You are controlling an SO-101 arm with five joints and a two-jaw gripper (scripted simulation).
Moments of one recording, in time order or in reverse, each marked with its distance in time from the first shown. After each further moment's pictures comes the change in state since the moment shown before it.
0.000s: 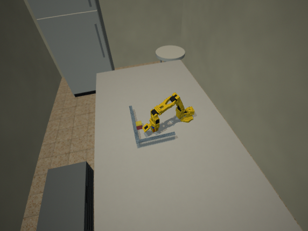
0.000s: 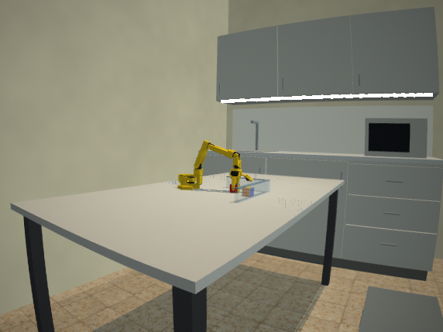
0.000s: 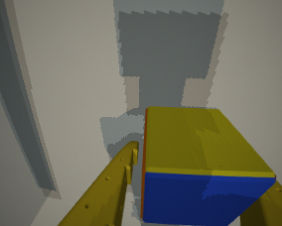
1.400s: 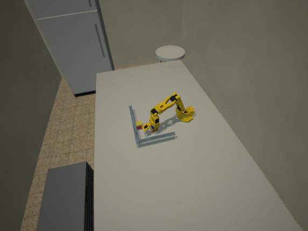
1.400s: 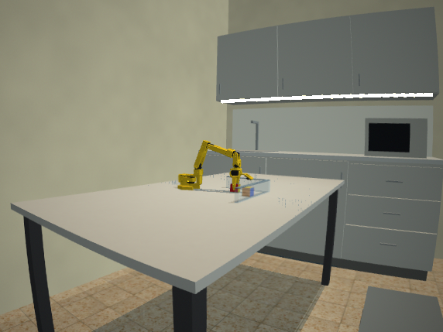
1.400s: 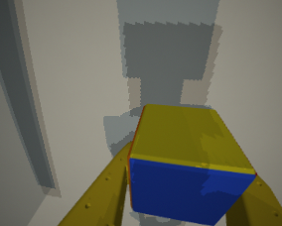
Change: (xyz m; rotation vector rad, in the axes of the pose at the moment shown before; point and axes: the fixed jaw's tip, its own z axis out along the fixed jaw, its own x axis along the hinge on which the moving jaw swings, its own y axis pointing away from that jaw) arm -0.002 -0.002 -0.004 -0.004 -0.019 -0.012
